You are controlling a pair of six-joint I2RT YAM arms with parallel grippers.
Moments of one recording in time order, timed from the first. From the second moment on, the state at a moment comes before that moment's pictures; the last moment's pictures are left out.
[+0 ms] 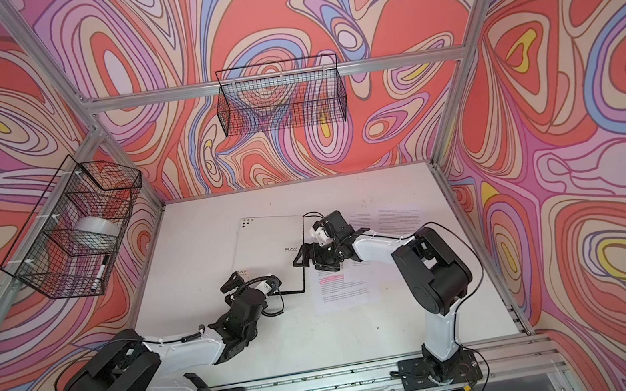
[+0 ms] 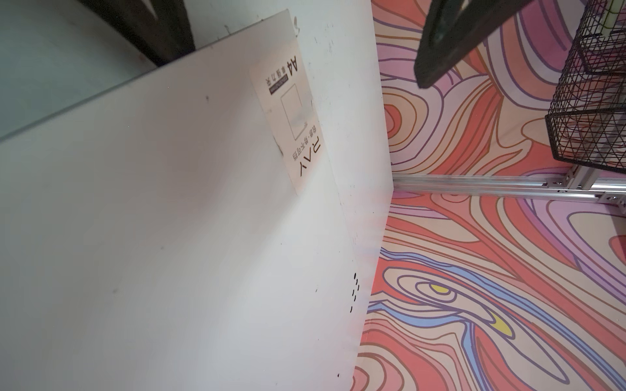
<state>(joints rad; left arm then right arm) -0.76 1.39 0.31 0.46 -0.85 0.71 0.51 1.85 1.09 -0.15 -0.63 0.66</state>
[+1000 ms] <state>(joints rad) -0.76 1.40 0.31 0.46 -0.87 0.68 0.51 1.97 1.11 0.02 -0.79 0.72</state>
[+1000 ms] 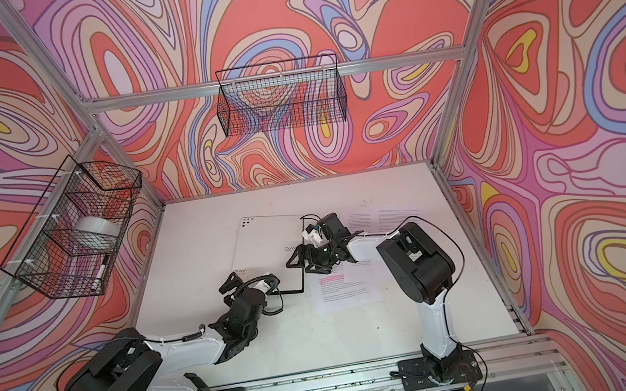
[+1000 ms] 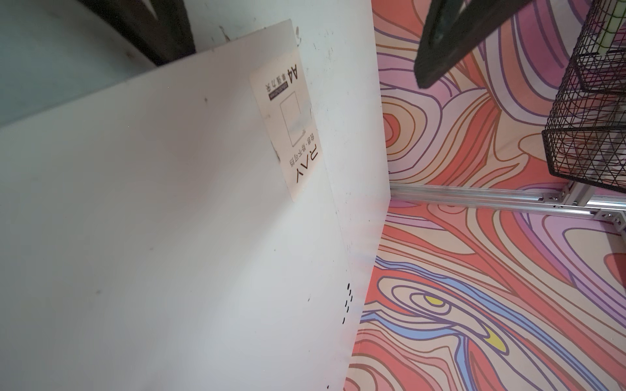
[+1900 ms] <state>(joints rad) -0.76 1.16 0.34 0.19 -0.77 0.62 0.51 2.03 1.17 0.16 -0.88 0.82</state>
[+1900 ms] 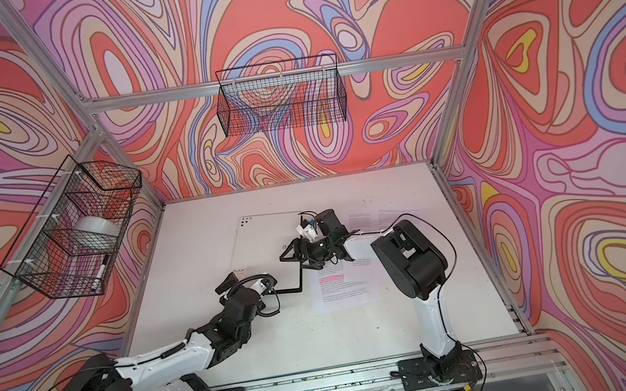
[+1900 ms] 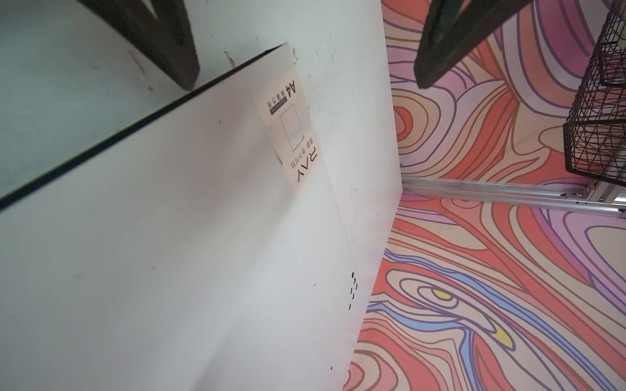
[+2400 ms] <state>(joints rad) -0.57 1.06 0.72 -0.30 -0.62 0.36 0.51 2.03 1.23 0.20 -0.89 0.89</state>
